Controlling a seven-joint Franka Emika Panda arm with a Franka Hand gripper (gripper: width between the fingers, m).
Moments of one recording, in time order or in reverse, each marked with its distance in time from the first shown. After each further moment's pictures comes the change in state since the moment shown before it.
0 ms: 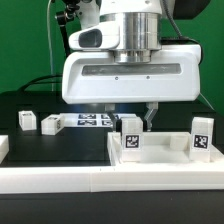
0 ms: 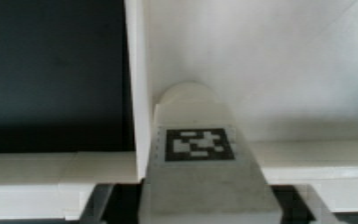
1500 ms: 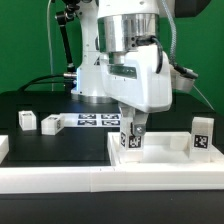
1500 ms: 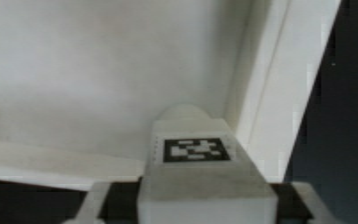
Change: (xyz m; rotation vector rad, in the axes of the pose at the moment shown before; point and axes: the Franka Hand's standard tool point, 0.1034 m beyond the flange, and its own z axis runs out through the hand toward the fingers) arm -0.001 -0.004 0.002 0.041 -0.026 1.413
